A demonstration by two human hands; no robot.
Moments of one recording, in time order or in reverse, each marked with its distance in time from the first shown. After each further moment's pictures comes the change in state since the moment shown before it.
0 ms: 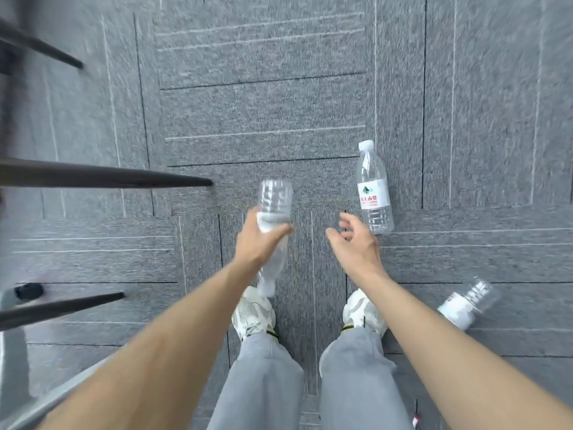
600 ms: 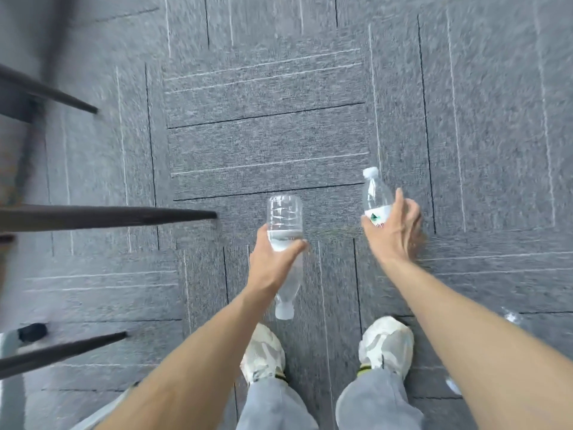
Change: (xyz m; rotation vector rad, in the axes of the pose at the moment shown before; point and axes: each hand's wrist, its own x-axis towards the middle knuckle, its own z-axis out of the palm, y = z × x) left_hand 0.016 0.014 0.015 0.008 0.083 0.109; right_hand 0.111 0.023 -0.021 -0.330 0.472 -0.078
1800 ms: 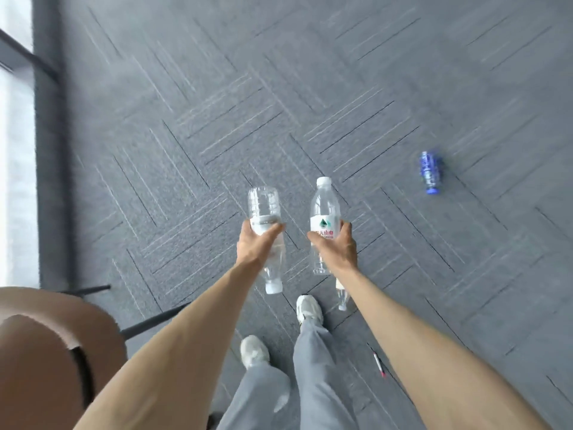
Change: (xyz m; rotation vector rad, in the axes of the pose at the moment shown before) left_hand -0.385 0.382 0.040 0.198 -0.298 0.191; right_hand -0.258 0.001 -0.501 0.864 0.061 0.351
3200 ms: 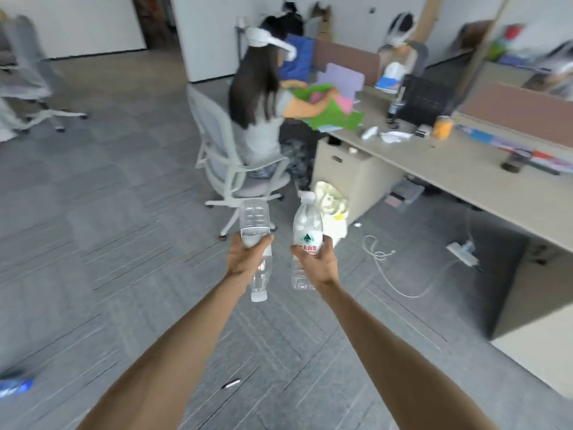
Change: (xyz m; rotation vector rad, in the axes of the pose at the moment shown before) left_hand -0.838 -0.282 0.400 0.659 -1.350 0.786; right_hand -0.760 0.483 -0.434 0.911 1.582 0.160
